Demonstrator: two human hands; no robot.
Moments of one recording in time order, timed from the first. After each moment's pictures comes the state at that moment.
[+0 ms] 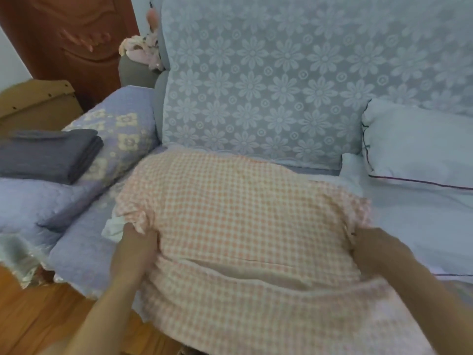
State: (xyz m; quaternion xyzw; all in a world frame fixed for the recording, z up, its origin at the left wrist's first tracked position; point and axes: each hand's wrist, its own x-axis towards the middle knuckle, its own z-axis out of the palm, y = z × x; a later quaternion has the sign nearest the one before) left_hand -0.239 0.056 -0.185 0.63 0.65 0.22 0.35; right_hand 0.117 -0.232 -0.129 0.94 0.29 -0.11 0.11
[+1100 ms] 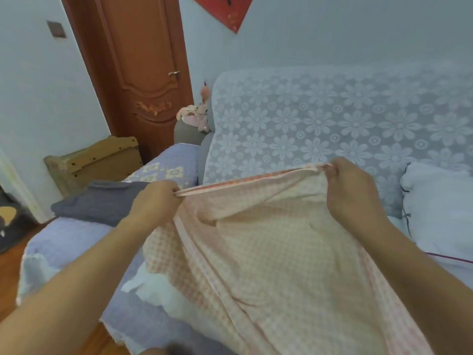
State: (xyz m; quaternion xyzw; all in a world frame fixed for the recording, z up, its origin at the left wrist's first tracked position) left_hand -0.206 0.149 0.018 0.83 0.53 0.18 0.06; right_hand 0.082 -0.086 0.052 0.78 0.44 0.10 -0.42
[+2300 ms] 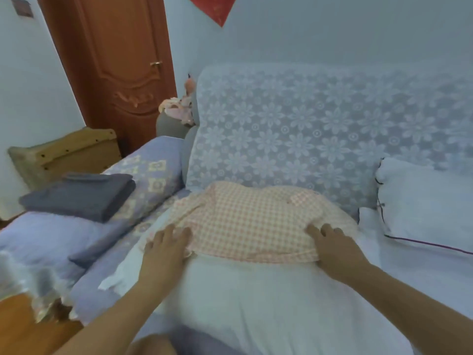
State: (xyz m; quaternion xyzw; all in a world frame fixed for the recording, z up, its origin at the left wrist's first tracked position) left_hand -0.210 0.095 -0.146 0.87 0.47 0.12 -0.09; right_hand 0.139 -0.121 -0.109 0.83 0.55 0.07 0.04
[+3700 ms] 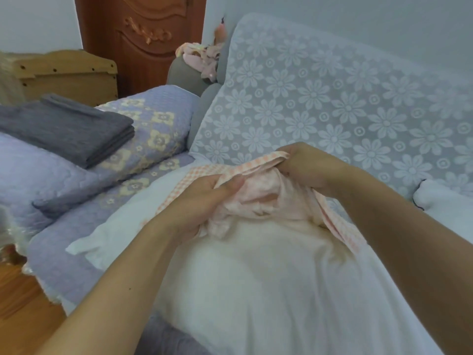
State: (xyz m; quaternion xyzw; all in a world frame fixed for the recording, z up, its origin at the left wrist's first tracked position) left_hand -0.159 0.099 -0.067 0.56 0.25 0.28 0.74; right_hand 0.043 0.055 0.031 0.76 0.57 -0.25 -0.22
